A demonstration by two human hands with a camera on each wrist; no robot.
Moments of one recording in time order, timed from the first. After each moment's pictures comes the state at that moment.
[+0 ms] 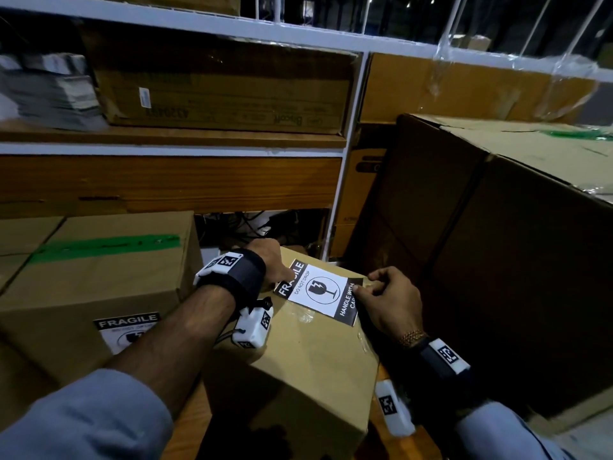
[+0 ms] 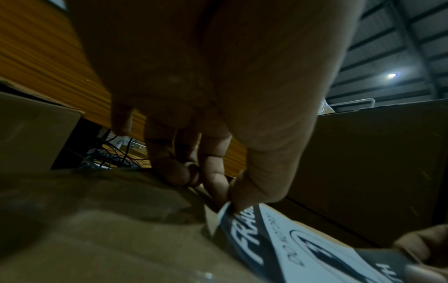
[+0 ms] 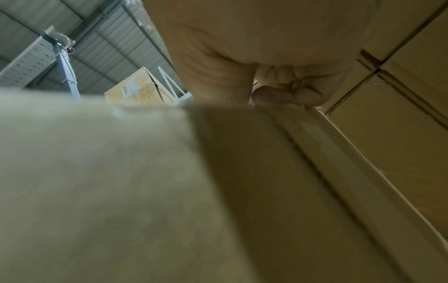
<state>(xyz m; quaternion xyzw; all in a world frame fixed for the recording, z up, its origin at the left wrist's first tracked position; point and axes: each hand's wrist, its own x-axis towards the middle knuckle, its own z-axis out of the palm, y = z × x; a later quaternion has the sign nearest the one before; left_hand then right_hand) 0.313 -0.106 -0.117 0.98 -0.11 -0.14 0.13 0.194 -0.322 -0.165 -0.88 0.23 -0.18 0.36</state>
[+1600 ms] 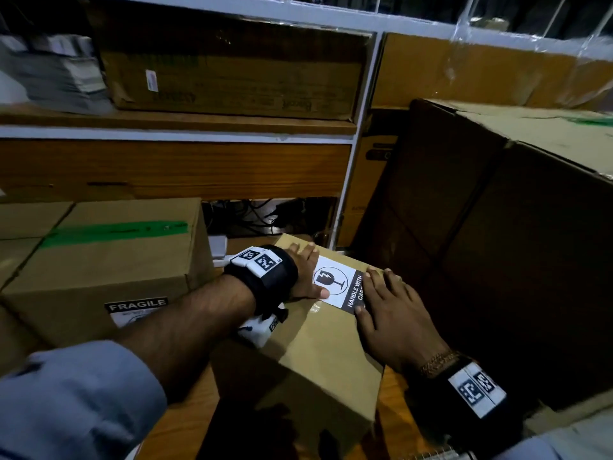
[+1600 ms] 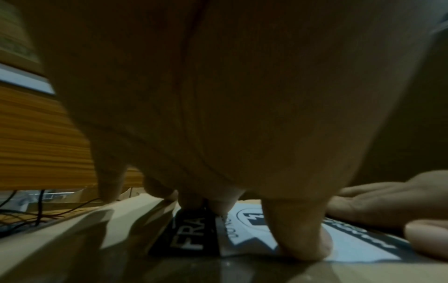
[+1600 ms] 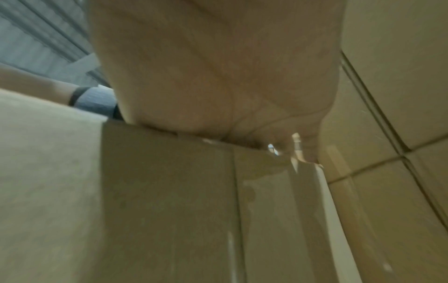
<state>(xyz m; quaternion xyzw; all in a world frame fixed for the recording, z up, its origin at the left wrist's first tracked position) 0.276 -0.134 -0.123 0.93 -0.28 -0.21 -0.11 0.150 -0.314 -0.169 -1.00 0.00 -0.01 -0.02</state>
